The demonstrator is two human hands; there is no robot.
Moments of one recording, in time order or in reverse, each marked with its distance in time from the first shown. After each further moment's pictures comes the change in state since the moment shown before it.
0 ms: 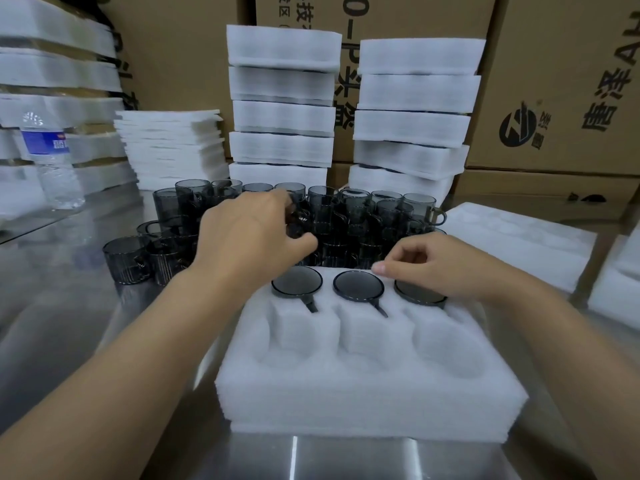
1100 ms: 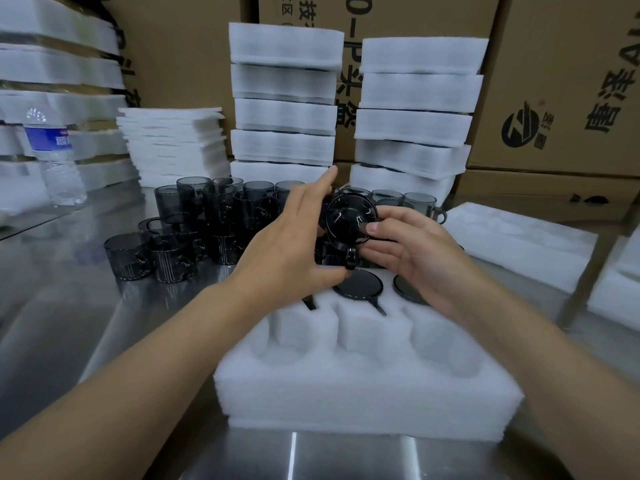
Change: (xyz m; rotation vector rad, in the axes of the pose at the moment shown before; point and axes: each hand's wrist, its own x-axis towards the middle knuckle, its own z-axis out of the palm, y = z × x) left_hand -0.013 0.011 0.031 -0.524 -0.104 0.261; right_hand 0.009 -0.031 0.029 1.136 0.220 0.055
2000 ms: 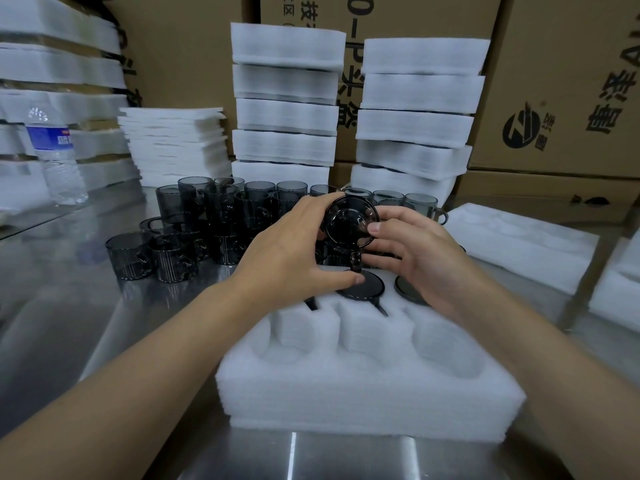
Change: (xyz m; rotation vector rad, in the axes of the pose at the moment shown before) left_hand 0.000 -0.001 0.000 -0.047 -0.027 -0.038; right_hand 0.001 0.002 -0.005 -0.077 -0.094 -0.042
